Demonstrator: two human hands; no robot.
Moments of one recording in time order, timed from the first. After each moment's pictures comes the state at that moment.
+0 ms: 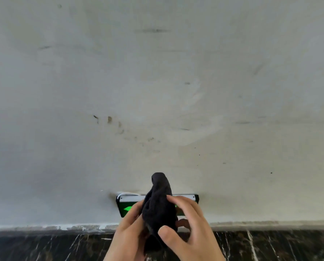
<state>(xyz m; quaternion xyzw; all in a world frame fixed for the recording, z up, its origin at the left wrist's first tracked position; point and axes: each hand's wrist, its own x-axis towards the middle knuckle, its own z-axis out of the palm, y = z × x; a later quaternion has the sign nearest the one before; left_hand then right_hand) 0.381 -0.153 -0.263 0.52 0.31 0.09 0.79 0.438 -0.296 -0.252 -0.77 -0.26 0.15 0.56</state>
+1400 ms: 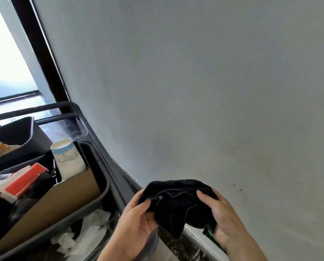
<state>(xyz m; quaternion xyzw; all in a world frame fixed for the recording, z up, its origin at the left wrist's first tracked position) 0.102 -0.094 0.079 0.23 0.34 0.40 0.81 0.293 -0.152 0.094 -0.55 -0.14 0.54 0.61</state>
